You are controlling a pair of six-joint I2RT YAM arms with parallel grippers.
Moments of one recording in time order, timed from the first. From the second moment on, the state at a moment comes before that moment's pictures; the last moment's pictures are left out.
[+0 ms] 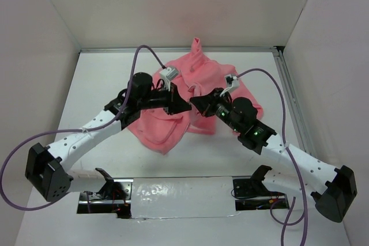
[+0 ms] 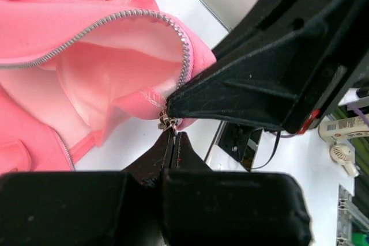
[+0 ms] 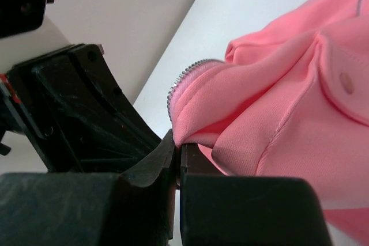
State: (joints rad) left arm -0.64 1.30 1.10 -0.12 0.54 -0.43; right arm 0.75 0.94 0.71 0.20 0.06 0.69
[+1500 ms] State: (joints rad) left arm -0.80 0.91 0.62 -0.45 0.06 -0.76; right arm 0.56 0.79 0.69 0.07 -0.20 0.59
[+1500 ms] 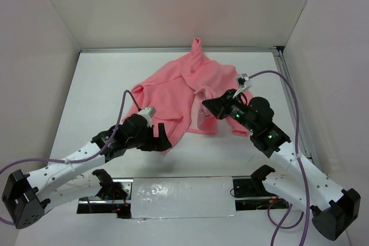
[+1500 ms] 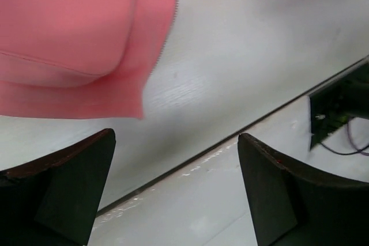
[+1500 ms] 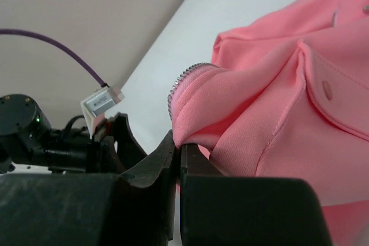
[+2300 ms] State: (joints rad) left arm -0.78 1.35 0.85 -0.46 0.14 -0.20; right arm 0.55 0.83 0.67 -0.07 -0.17 0.55
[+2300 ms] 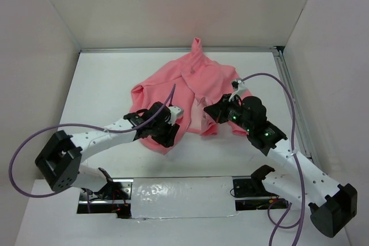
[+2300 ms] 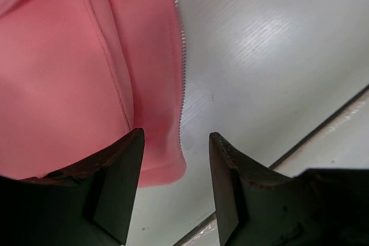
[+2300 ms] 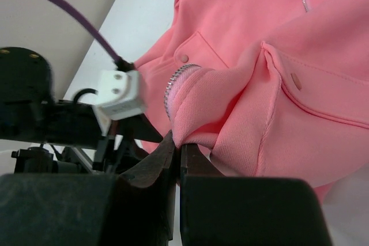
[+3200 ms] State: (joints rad) left arm -0.81 1.63 0.97 -0.62 0.01 -0.31; right arm 0.47 0.84 0.66 -0.07 -0.21 0.55
